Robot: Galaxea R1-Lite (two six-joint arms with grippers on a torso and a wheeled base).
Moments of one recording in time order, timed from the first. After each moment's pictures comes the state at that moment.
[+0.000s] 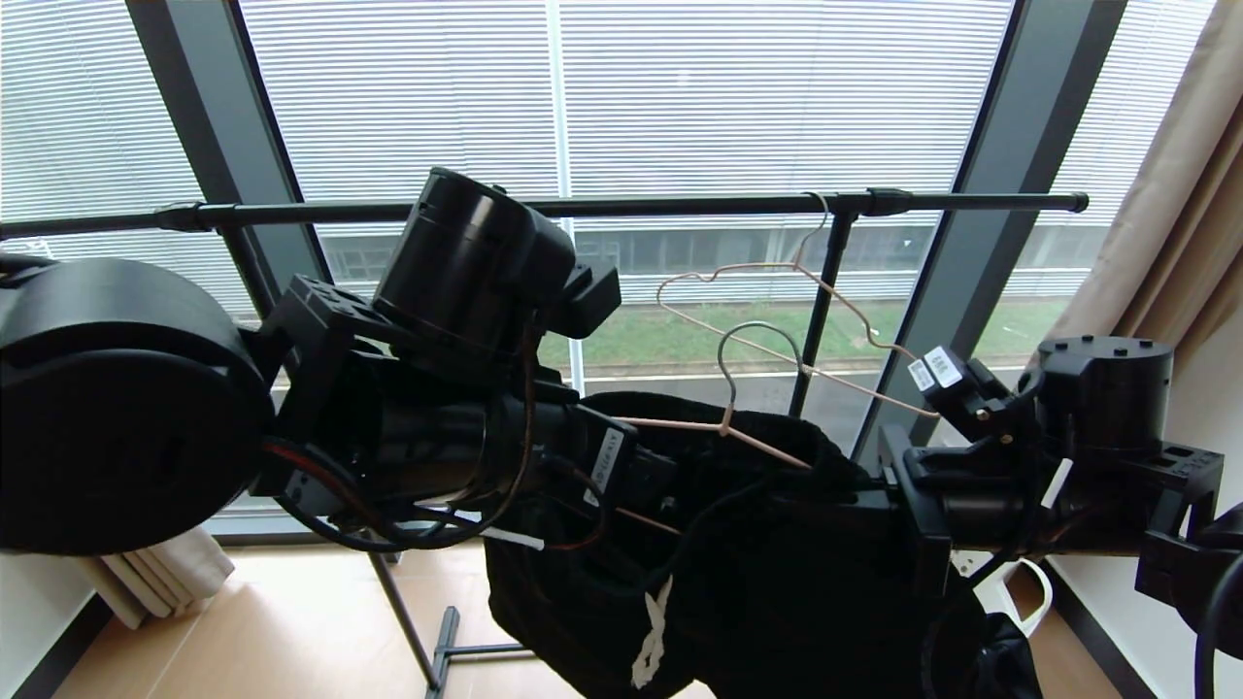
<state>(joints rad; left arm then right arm) -0.81 1.70 -1.29 0.25 0.17 -0.11 0.35 1.69 -0.62 -0.68 0.93 -0.17</state>
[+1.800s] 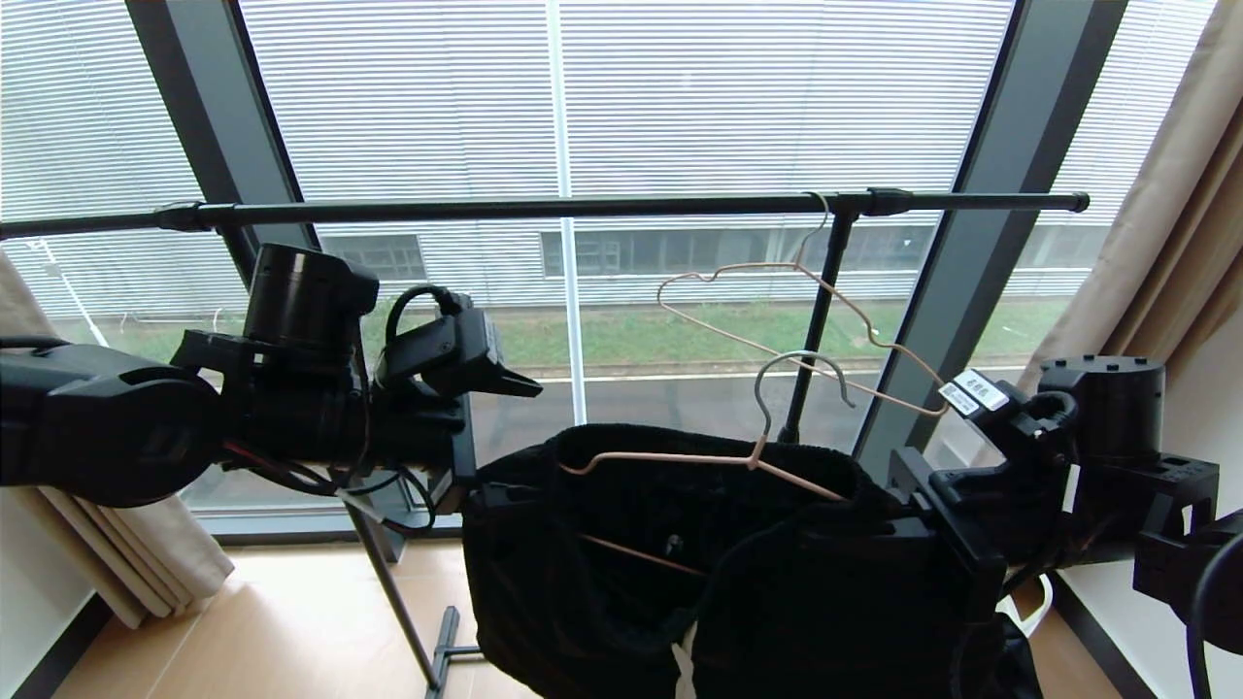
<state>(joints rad) -0.36 1.74 -1.04 -0.10 -0.65 0.80 0.27 1.72 -0.58 -0.68 1.19 -0.22</state>
